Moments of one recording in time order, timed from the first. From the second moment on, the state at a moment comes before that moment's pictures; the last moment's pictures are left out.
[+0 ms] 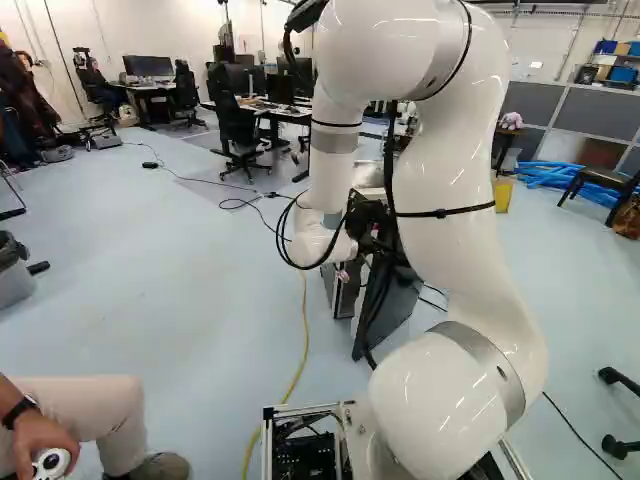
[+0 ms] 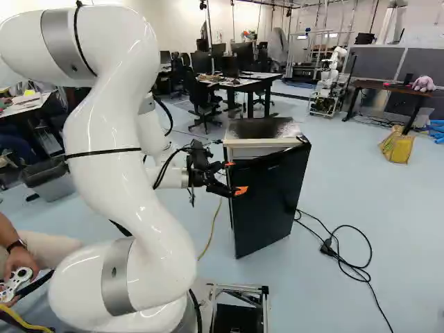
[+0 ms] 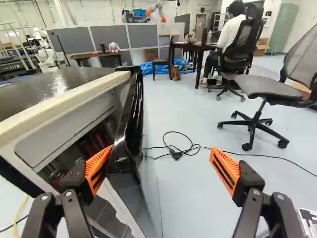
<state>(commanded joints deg) 19.1 -28.7 -31.8 89.5 75.3 0.0</state>
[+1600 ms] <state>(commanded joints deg) 11.7 -29.0 -33.0 109.5 75.4 0.0</state>
